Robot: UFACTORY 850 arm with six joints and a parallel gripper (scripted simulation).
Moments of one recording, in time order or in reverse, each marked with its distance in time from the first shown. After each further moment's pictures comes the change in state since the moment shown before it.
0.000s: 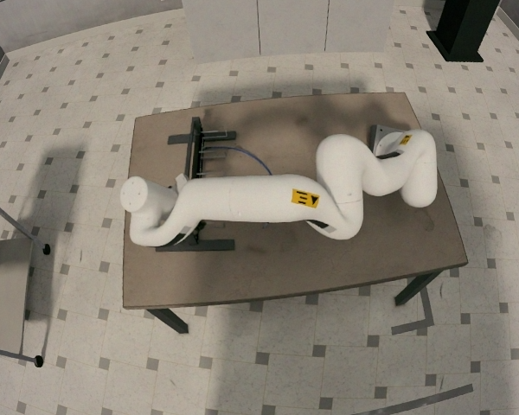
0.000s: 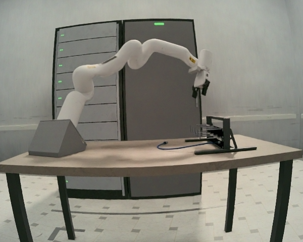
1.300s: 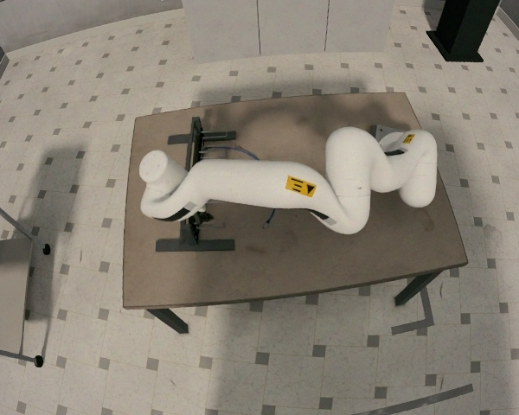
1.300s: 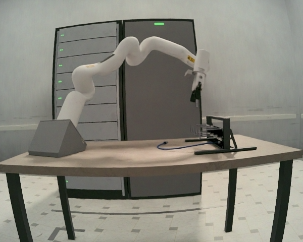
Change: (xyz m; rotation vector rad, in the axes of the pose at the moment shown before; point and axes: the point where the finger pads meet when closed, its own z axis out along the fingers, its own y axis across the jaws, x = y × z) arm 0.036 -0.017 0.045 -0.131 -0.050 0.387
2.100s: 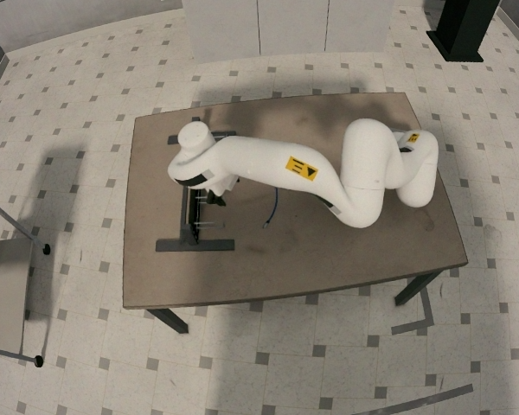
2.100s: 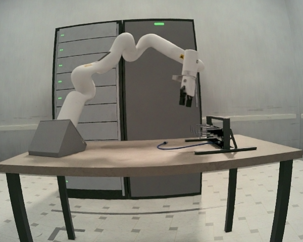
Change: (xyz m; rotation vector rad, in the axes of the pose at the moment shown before) arm 0.056 -0.048 0.057 -0.160 -0.062 0.596
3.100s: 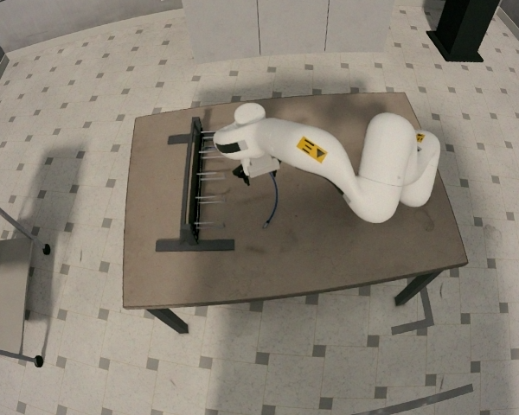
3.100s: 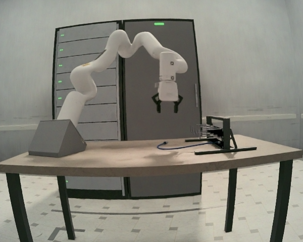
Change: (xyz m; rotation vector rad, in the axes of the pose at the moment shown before) arm 0.050 -0.104 0.053 -0.139 -0.054 0.754
